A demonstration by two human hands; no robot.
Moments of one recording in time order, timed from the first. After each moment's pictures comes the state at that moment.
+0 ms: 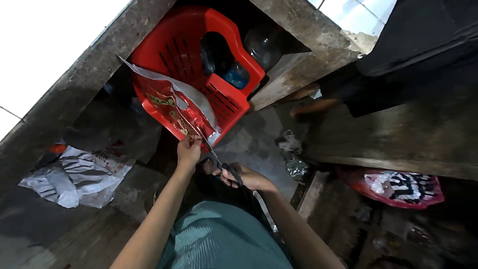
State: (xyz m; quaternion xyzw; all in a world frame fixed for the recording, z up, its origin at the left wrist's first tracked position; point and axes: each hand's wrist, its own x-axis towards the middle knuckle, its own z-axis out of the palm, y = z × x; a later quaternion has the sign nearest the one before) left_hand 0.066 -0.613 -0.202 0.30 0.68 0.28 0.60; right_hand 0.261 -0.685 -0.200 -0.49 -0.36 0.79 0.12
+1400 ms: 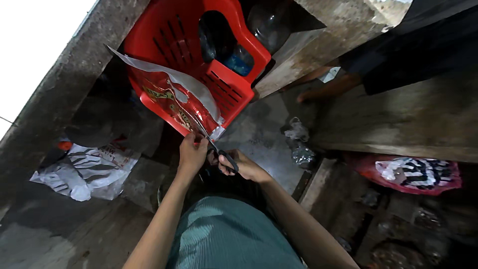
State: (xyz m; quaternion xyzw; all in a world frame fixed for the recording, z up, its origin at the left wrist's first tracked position) left_hand 0.056 -0.623 -0.188 0.48 0.67 0.18 0.54; right_hand 0.243 -0.678 -0.221 -0.49 -0.30 0.79 0.22
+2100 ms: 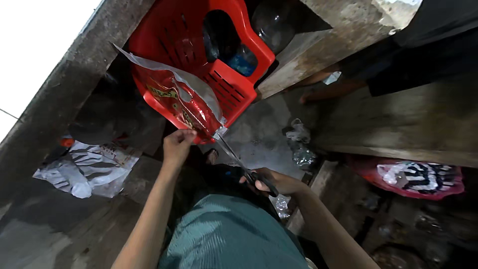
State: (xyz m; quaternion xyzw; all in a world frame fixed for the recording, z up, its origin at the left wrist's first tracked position) left_hand 0.017 -0.609 -0.205 0.41 0.66 0.28 0.56; right_hand 0.317 -0.709 -0.186 -0.44 -0.36 0.82 0.05
